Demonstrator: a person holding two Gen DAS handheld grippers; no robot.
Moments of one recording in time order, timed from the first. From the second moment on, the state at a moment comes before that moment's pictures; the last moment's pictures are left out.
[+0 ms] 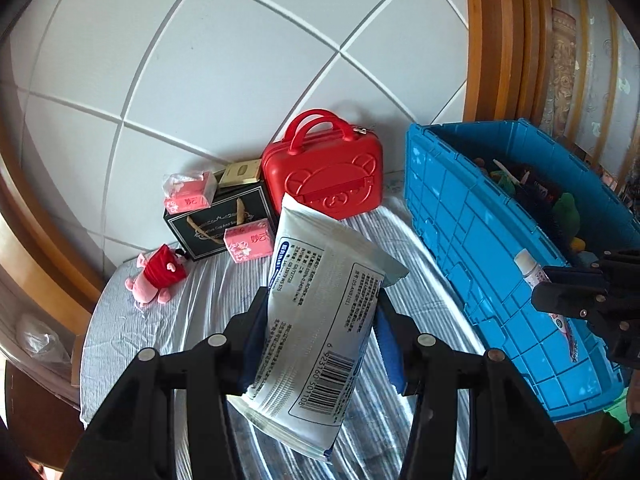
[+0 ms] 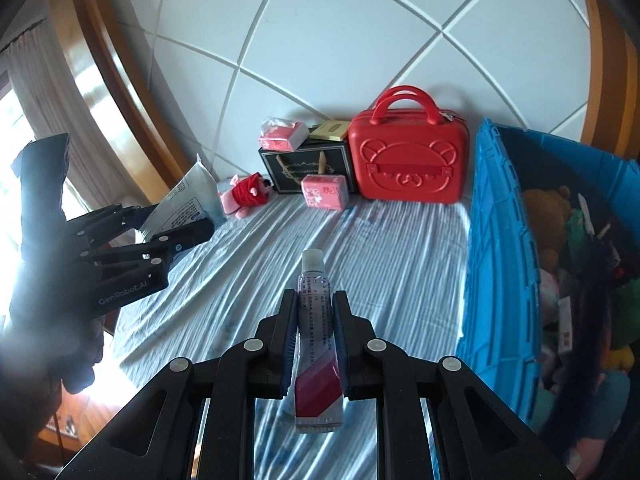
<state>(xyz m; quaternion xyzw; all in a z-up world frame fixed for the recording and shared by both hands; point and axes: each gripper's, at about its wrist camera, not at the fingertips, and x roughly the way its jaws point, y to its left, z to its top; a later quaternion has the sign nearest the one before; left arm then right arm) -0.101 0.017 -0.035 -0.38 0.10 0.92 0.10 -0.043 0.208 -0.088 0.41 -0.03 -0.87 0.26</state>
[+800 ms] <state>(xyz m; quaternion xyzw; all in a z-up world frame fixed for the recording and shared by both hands) -0.108 0.186 -0.017 -0.35 0.16 0.90 0.20 -0.011 0.356 -0.061 0.37 -0.07 -0.91 0.15</state>
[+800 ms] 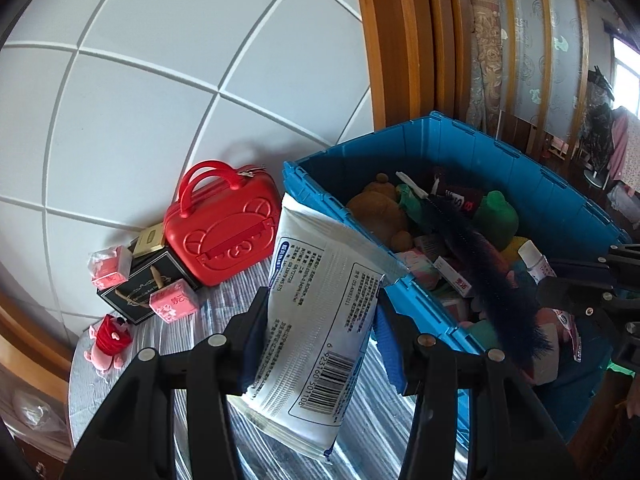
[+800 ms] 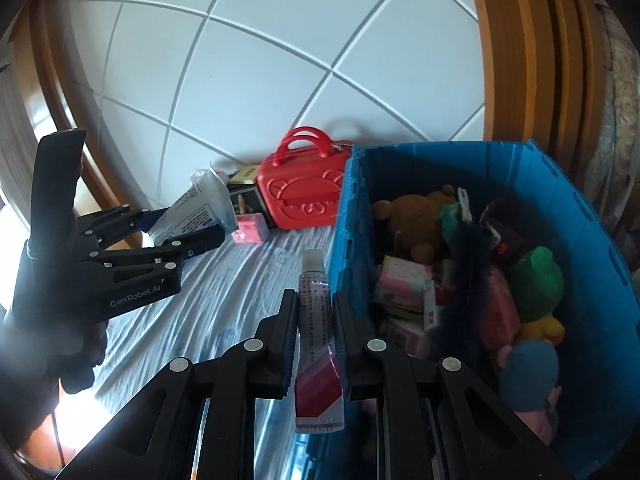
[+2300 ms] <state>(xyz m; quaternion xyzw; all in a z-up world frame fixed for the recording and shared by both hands) -0.134 0.306 -0.029 -0.34 0.18 0.88 0.29 -0.005 0.513 -0.071 0.35 -0.12 -0.93 -0.03</state>
